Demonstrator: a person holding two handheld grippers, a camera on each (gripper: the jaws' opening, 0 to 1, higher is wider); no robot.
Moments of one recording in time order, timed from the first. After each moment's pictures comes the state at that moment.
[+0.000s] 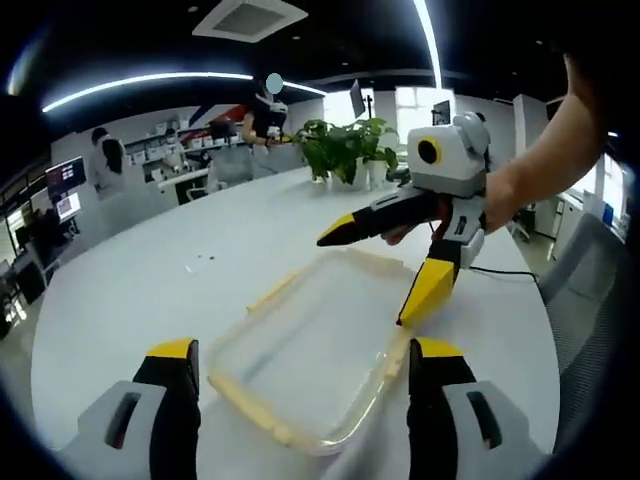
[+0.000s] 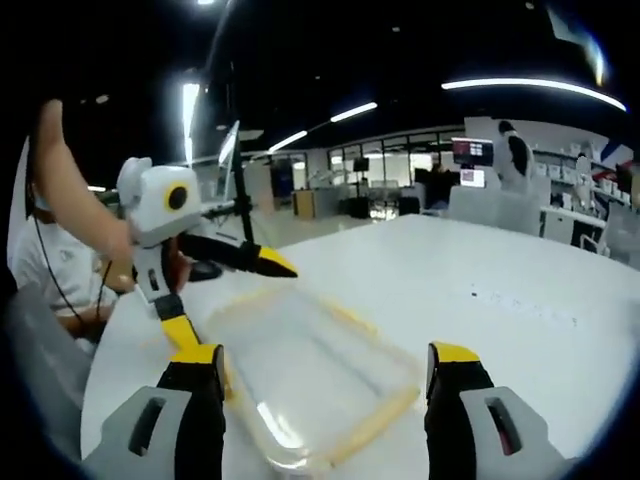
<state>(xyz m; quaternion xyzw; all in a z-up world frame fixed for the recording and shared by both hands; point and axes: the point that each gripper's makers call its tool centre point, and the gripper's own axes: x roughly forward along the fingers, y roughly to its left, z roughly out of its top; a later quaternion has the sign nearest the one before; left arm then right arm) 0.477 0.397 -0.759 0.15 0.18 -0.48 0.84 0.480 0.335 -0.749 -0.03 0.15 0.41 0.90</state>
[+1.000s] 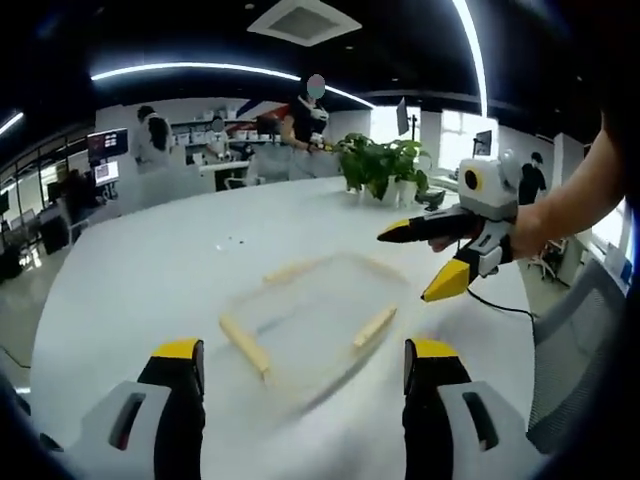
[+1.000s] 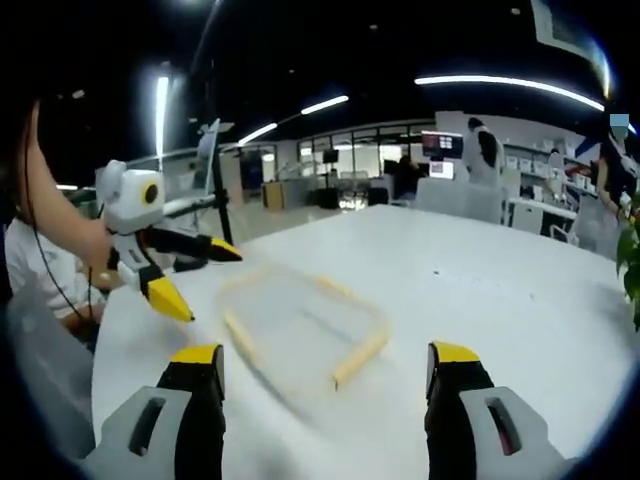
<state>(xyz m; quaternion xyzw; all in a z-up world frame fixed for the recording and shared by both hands) 0.439 0.434 -0.750 0.07 0.21 -0.41 0.89 0.436 0.294 -0.746 -0.04 0.17 0.34 0.92</state>
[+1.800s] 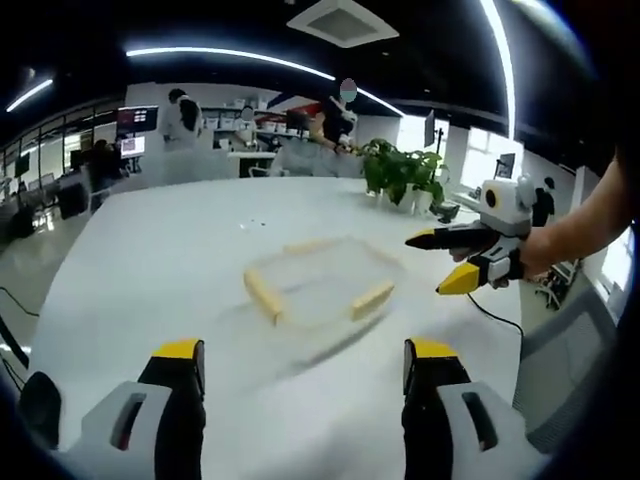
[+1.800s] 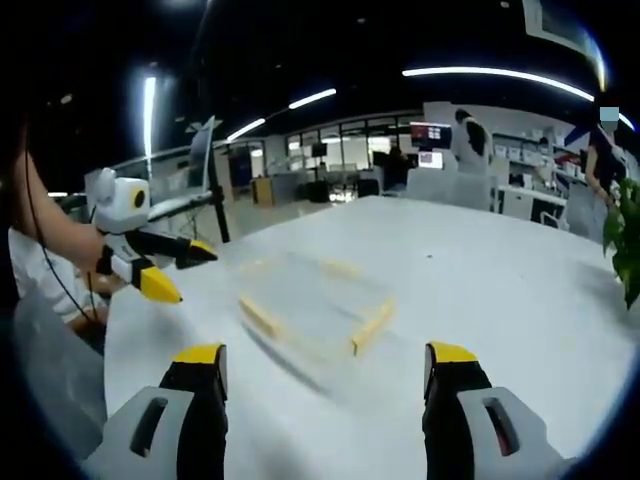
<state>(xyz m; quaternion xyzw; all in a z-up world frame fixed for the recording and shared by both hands) 0.413 0.463 -0.751 0.04 0.23 -0.37 0.90 0.409 0.285 -0.746 -0.03 0.19 0.32 0.93</state>
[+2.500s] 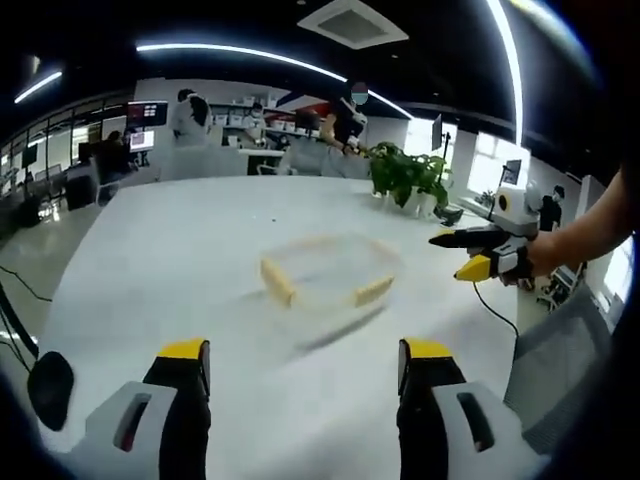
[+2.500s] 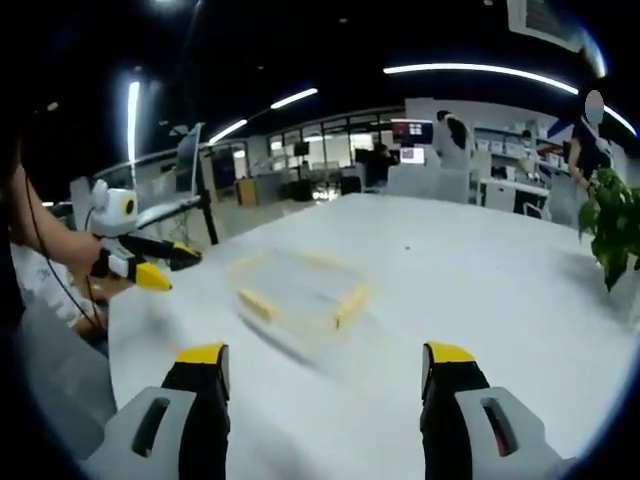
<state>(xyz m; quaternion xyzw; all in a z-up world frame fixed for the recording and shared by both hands) 0.396 0.494 -0.745 0.02 0.24 -0.35 0.91 0.380 0.256 -0.740 -0.02 0.20 0.28 0.94</state>
